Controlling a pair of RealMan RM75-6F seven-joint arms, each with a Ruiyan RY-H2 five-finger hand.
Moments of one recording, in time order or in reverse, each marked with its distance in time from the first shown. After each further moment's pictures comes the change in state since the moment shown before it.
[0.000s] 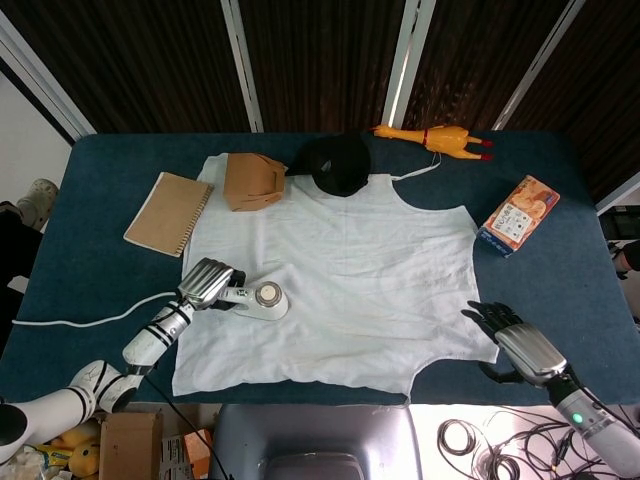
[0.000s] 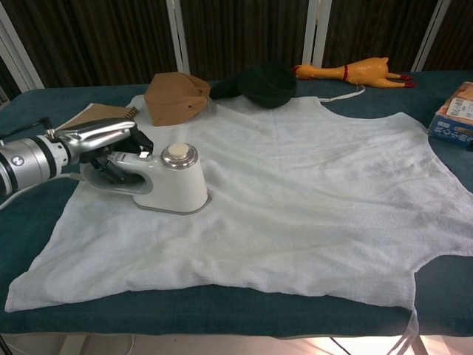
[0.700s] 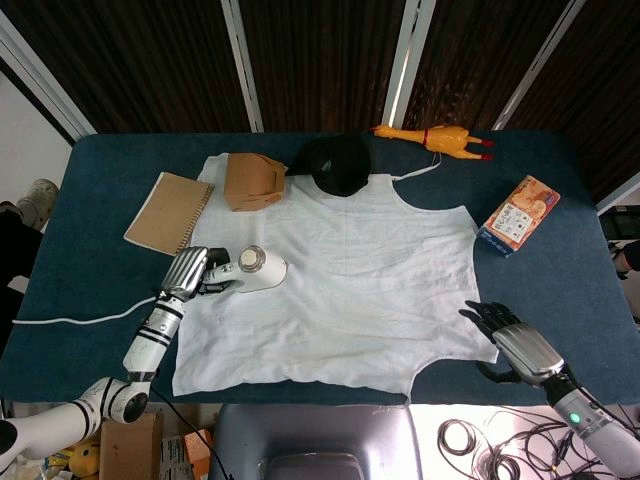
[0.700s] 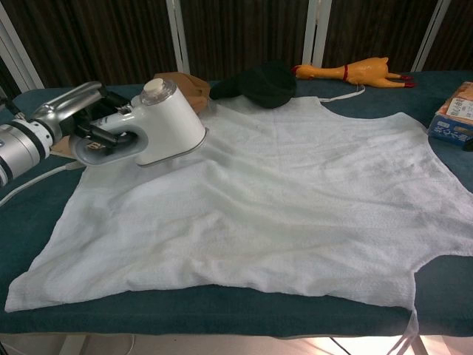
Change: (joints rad) left arm 0.085 -0.027 -0.148 -0.136 -0.210 0.126 0.020; right arm 0.003 -0.008 0.004 -0.011 0.003 -0.006 -0.011
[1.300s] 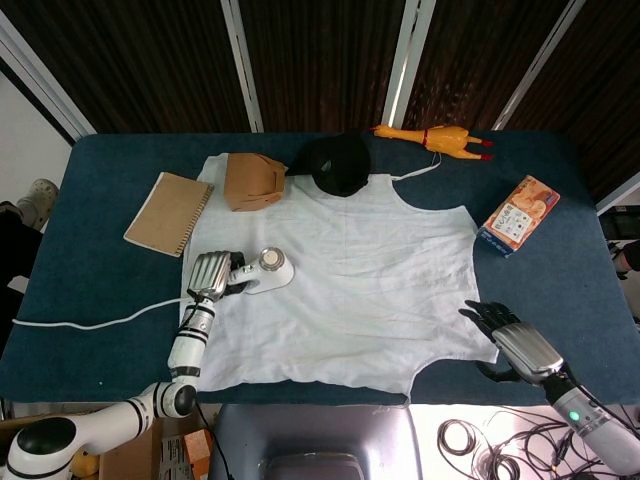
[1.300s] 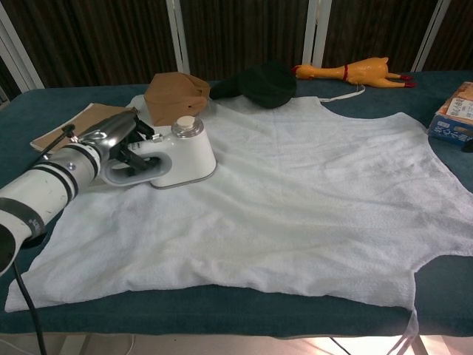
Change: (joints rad) left arm -0.065 -0.237 -0.119 0.157 -0.265 -0.063 0.457; right arm 0.006 0.001 -0.001 0.005 0.002 -0.010 0.014
